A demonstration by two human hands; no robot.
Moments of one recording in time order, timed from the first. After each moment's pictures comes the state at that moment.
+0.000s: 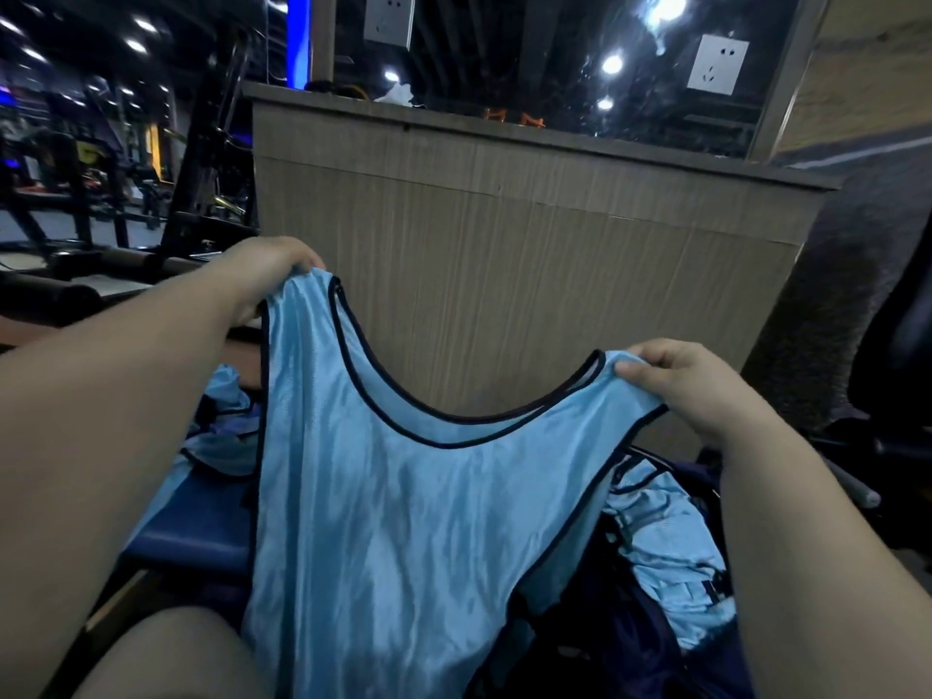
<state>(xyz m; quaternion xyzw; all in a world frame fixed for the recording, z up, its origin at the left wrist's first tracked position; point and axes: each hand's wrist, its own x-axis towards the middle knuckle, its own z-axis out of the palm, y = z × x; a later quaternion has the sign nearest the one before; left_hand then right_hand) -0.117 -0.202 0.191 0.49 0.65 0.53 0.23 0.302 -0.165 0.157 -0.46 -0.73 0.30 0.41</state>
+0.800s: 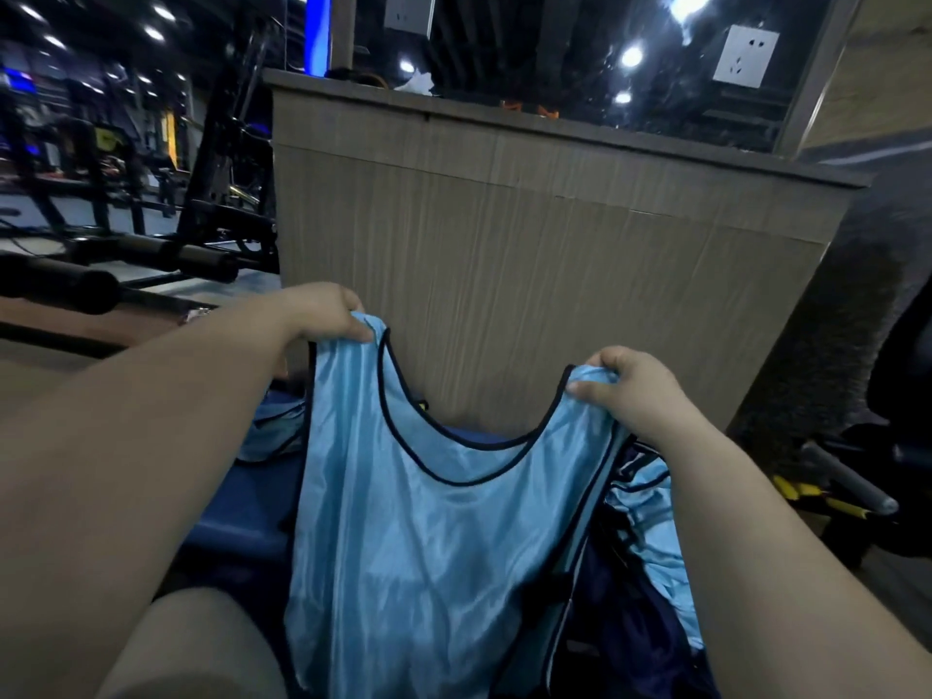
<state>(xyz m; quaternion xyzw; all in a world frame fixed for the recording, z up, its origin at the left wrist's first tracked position) -0.101 -0.195 0.160 0.62 0.74 0.24 0.13 0.249 -0.168 0.136 -0.53 -0.75 0.21 0.34</state>
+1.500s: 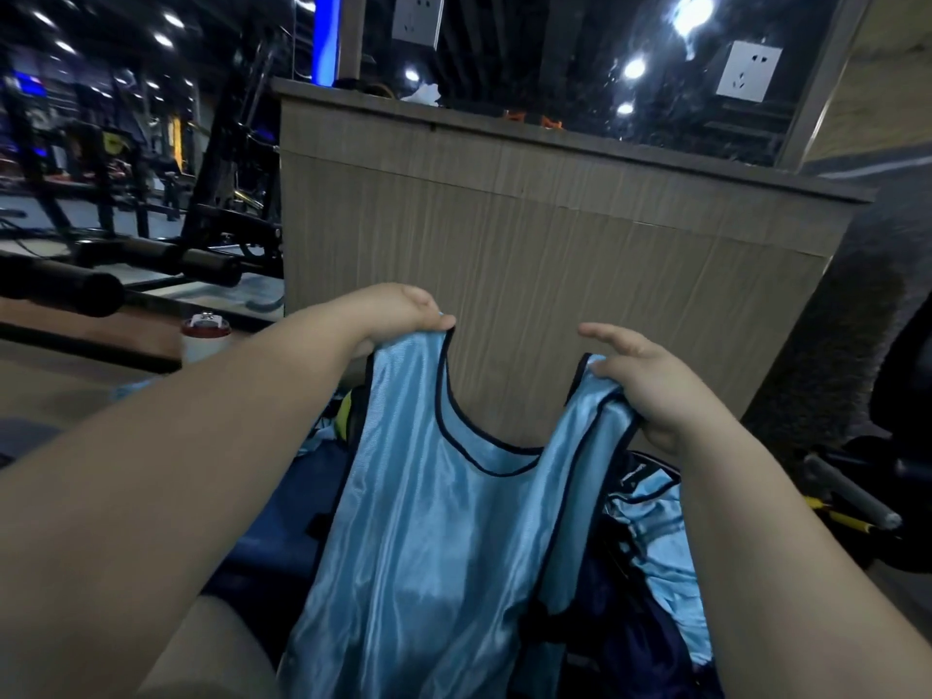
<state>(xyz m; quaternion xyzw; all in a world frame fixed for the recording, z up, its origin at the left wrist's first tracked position) -0.043 -0.192 0.173 0.62 0.63 0.36 0.29 0.243 -0.181 0.158 -0.45 -0.69 0.39 0.41</state>
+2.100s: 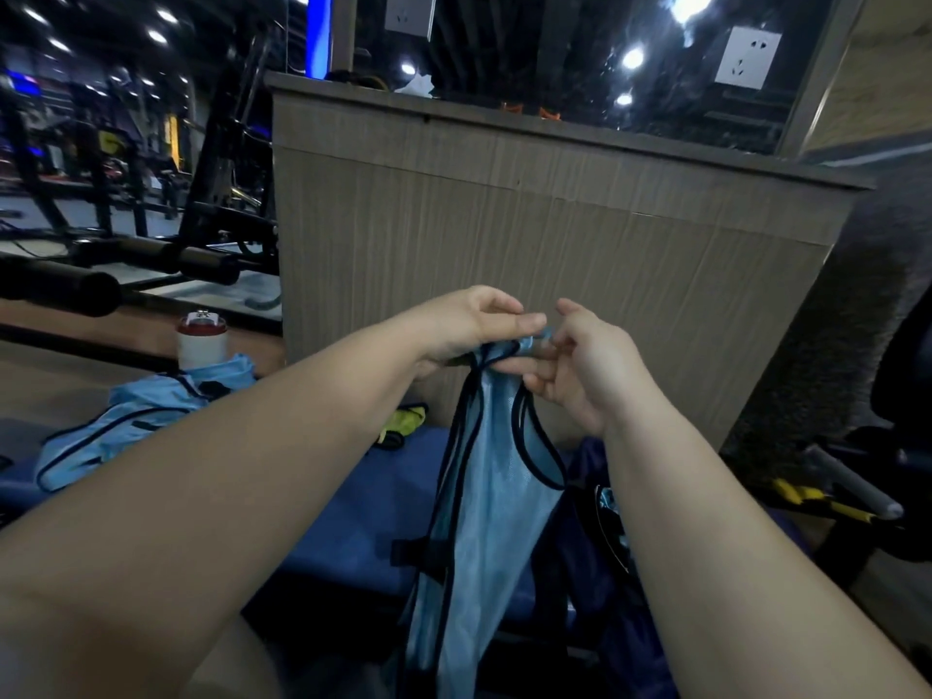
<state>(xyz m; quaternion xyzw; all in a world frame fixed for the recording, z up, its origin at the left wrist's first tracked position) 0.024 -0.192 0.165 0.66 0.49 0.43 0.36 0.182 -0.208 0.165 -0.36 -0.57 0.57 0.48</state>
